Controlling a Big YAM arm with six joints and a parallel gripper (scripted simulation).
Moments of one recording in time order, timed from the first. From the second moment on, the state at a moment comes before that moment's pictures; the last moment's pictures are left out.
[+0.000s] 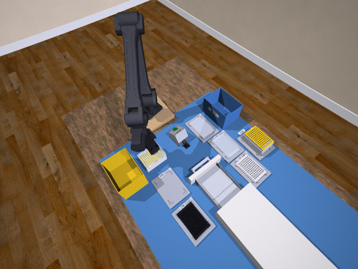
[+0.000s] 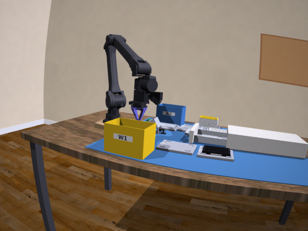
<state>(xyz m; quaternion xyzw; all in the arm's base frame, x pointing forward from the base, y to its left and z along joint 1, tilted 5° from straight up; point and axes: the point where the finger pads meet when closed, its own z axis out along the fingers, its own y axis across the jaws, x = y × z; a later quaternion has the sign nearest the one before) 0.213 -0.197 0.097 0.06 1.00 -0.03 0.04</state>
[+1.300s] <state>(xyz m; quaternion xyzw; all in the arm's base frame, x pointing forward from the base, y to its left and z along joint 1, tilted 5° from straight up) 0.207 -0.192 0.154 0.06 1.00 -0.03 0.03</state>
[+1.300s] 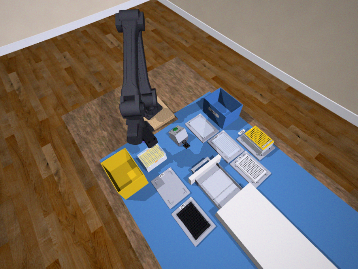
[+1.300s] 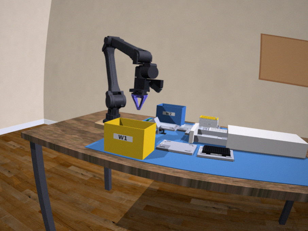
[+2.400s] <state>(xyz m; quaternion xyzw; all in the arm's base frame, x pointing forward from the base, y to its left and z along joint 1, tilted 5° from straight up) 0.225 -0.121 0.148 0.06 1.00 -0.03 0.03</state>
